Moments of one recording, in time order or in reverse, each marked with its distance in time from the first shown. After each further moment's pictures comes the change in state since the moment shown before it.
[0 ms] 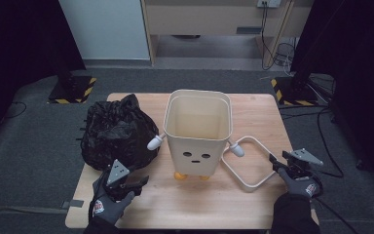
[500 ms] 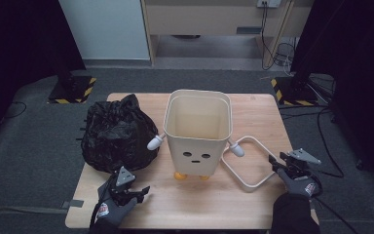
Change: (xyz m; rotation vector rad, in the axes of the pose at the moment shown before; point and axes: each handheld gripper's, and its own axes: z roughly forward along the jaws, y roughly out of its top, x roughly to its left) left arm -0.001 -0.027 0.023 0.169 -0.006 -0.010; right arm 0.000 -0.003 0.005 0.036 0.017 -0.007
